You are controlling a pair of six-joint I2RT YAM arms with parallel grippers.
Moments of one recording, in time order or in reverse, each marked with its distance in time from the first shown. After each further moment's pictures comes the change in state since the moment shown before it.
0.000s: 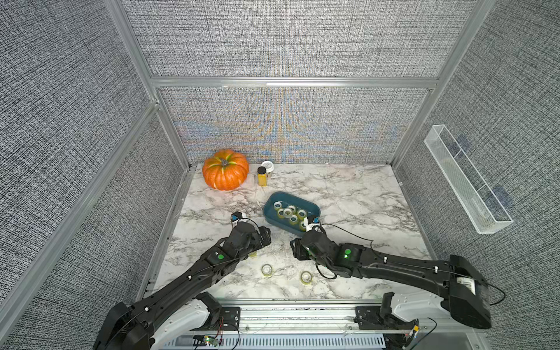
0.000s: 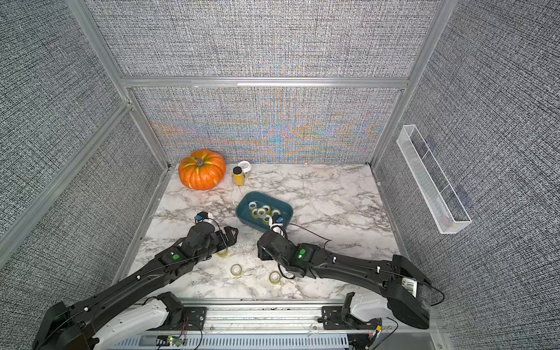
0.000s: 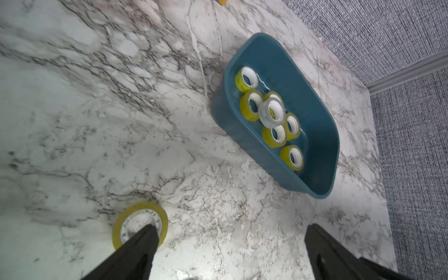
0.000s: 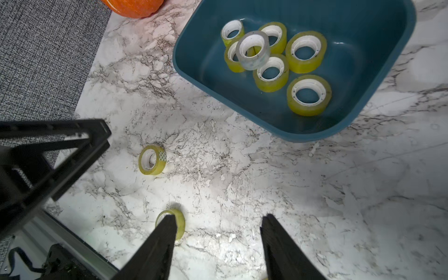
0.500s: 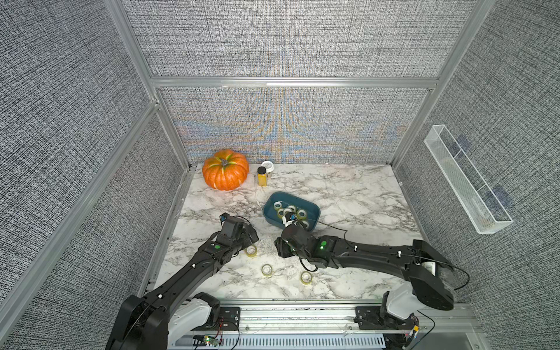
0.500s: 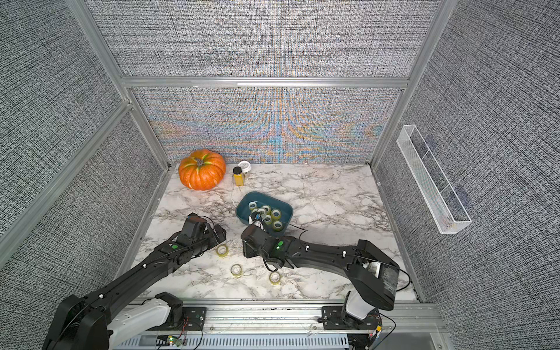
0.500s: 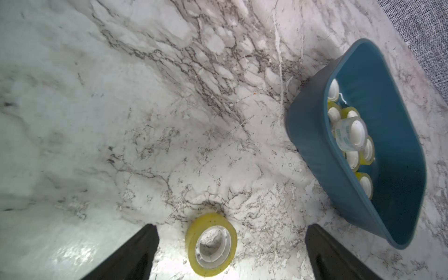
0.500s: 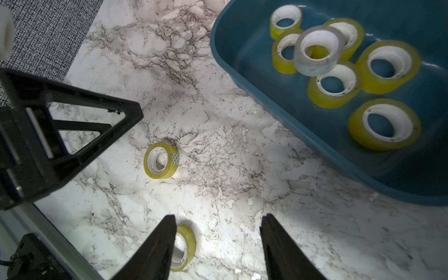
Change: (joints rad) left arm 0.223 0.087 -0.038 -0.061 0.097 0.051; right arm -0.001 0.266 0.193 0.035 -0.080 -0.141
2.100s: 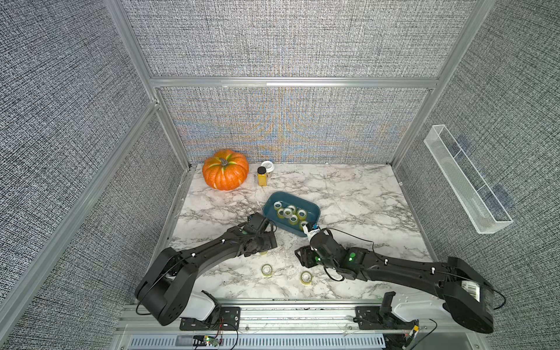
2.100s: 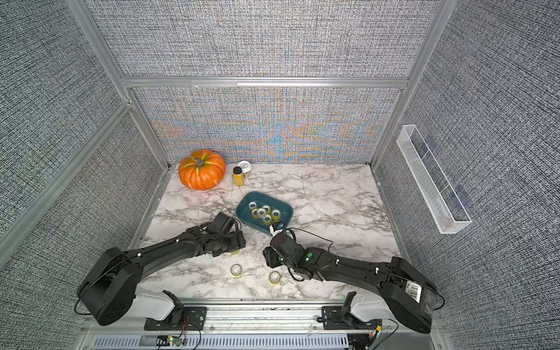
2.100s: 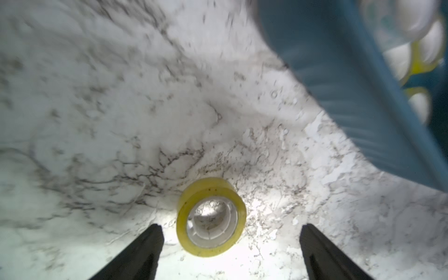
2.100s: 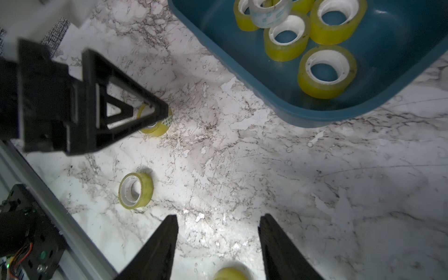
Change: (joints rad) left arm -0.216 0.301 0.217 -0.094 0.021 -0.008; right arm -0.067 -0.314 -0.374 0.094 -0.128 -0.093
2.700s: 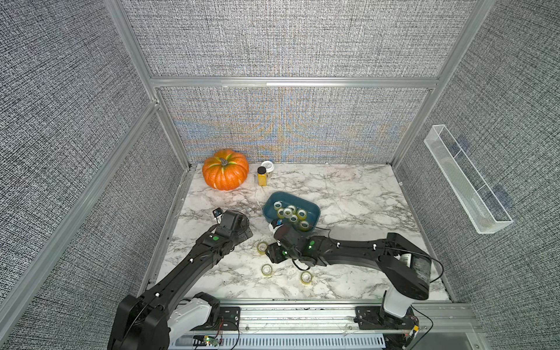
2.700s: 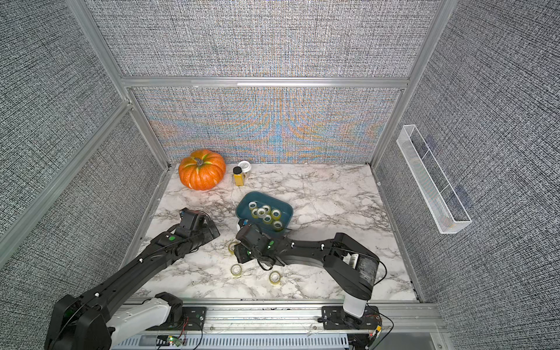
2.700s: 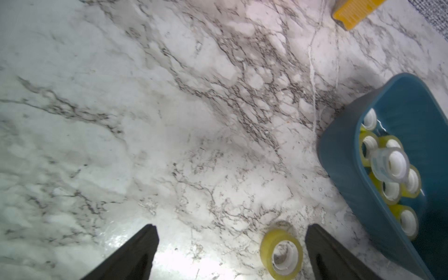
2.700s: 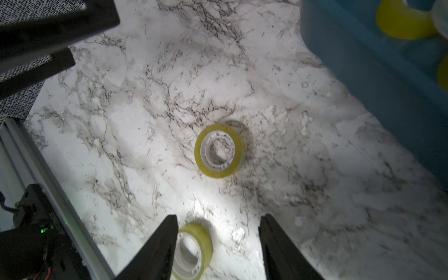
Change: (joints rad) left arm 0.248 -0.304 -0.091 -0.110 -0.196 0.032; right arm 0.051 0.486 0.442 -0.003 -0.059 -0.035
